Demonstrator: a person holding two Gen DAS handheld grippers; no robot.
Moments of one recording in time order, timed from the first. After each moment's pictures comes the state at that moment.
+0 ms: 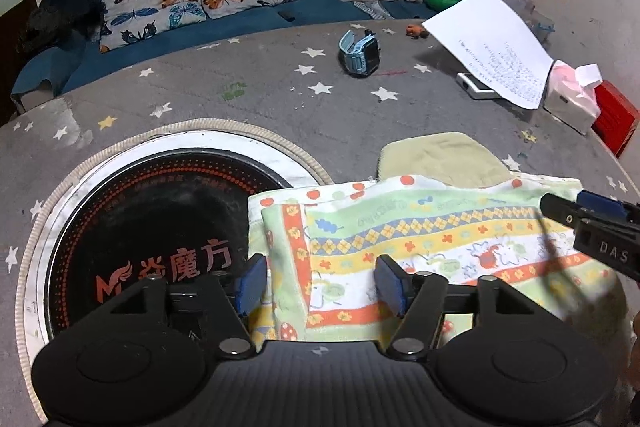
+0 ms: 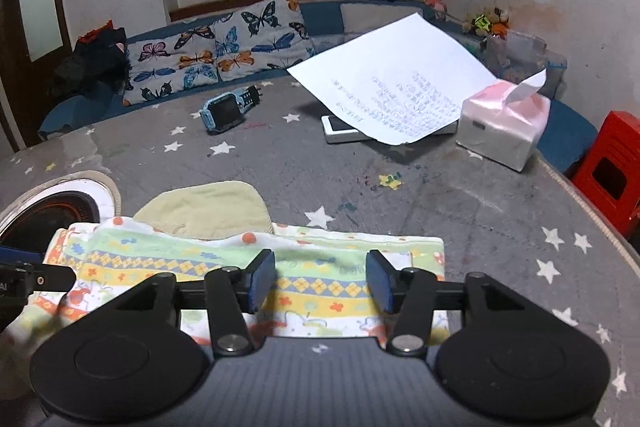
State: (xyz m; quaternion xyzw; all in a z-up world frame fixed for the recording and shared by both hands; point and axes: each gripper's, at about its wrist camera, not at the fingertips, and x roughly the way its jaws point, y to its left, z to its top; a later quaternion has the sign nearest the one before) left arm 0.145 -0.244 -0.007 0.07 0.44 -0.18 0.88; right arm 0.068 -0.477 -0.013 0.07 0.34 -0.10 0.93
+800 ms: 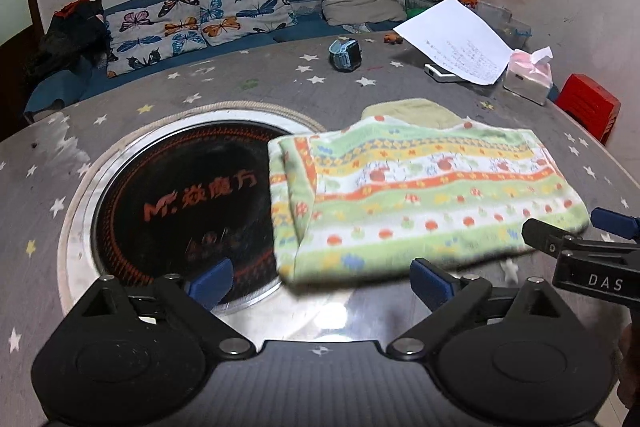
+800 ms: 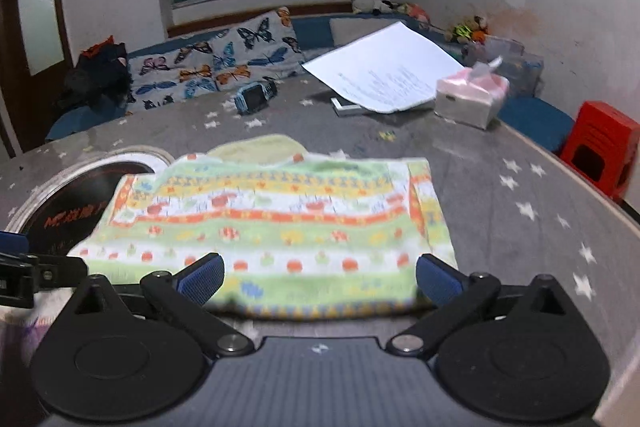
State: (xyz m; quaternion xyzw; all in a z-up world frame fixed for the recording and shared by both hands) left arm 0.040 -0.195 0.002 0.08 0.39 -0.20 0.89; right arm -0.040 -0.417 -0.010 0.08 0.32 -0.13 0.94
